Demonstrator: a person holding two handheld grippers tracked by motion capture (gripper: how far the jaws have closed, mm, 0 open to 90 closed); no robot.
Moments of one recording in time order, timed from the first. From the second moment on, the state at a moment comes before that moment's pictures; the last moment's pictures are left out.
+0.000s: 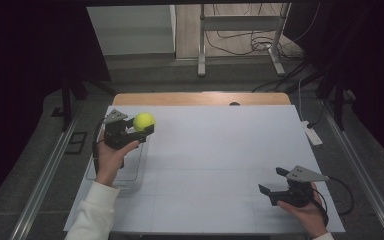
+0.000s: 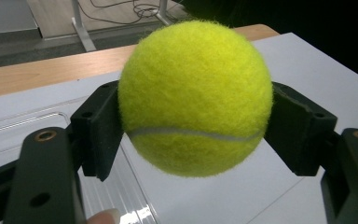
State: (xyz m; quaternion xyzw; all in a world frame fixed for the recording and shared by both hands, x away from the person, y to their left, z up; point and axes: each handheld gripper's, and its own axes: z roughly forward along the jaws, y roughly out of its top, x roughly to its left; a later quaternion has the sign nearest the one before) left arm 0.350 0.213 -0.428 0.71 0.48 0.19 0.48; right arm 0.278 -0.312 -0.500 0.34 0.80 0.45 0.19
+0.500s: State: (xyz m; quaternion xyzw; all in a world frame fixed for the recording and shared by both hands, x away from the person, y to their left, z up) left arm 0.353 0.230 -0.429 0.69 0.50 0.20 0.48; right arm 0.278 -0.312 -0.500 0.34 0.80 0.45 0.19
